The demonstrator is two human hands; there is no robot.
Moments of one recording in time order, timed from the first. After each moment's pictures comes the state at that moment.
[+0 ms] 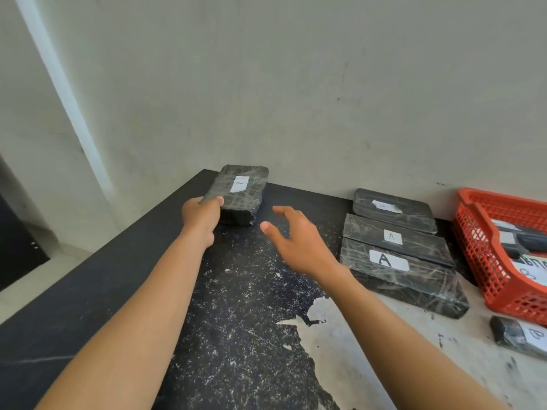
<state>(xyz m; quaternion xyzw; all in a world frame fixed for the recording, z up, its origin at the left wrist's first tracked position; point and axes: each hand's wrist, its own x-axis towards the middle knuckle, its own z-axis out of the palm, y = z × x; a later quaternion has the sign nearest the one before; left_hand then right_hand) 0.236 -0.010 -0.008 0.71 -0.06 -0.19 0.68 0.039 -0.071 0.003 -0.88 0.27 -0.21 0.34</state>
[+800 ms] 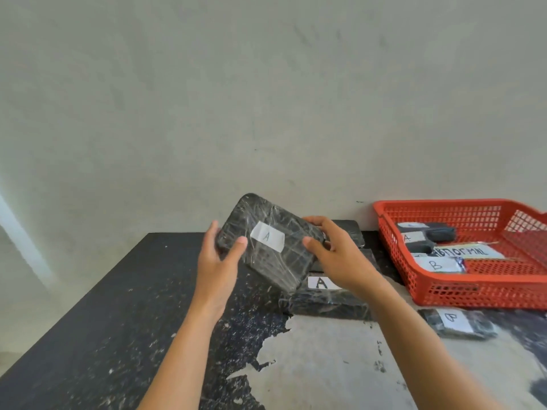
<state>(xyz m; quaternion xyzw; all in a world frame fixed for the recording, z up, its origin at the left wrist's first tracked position) 0.097 -0.035 0.026 0.62 -0.36 -0.20 0.67 -0.099 -0.136 0.047 -0.78 0.32 -0.35 0.41</state>
